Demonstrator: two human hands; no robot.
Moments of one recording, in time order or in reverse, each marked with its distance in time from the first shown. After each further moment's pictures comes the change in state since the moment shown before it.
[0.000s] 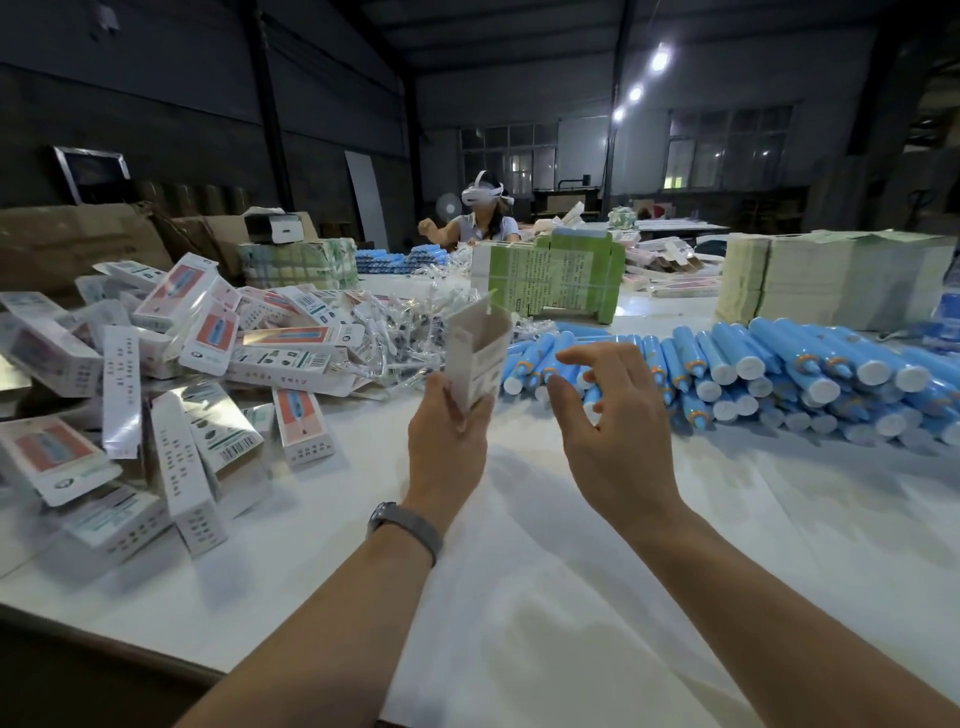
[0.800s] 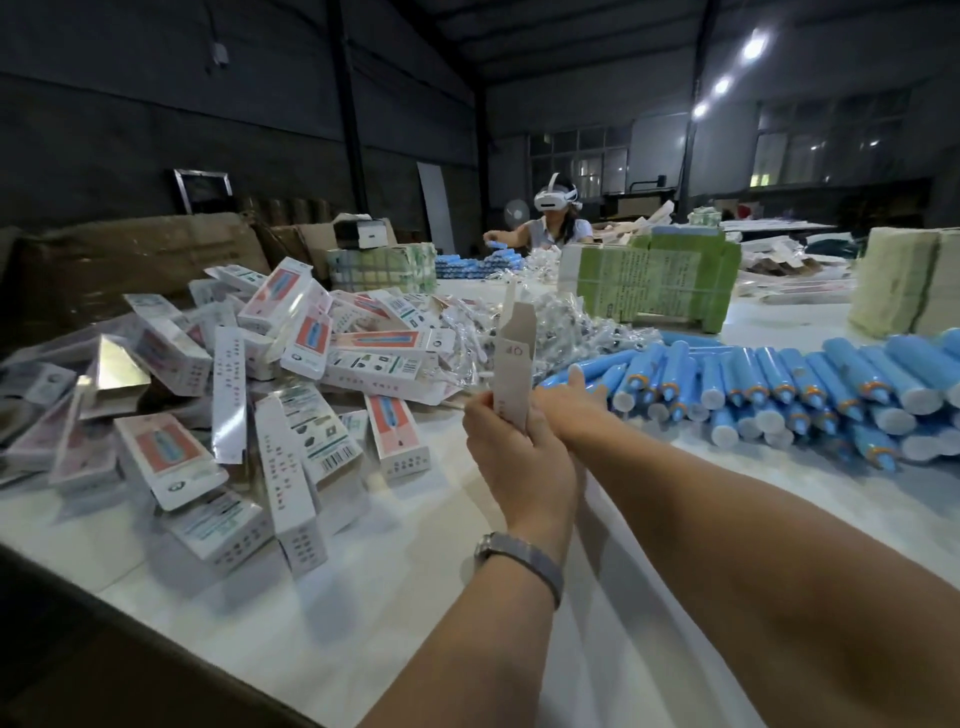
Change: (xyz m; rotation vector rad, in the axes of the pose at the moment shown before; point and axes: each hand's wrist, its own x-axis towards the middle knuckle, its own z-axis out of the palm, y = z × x) left_hand 0.019 -0.014 -0.005 -0.136 0.356 -0.160; right_hand 0.074 0.051 0.214 -0.759 -1.022 0.091
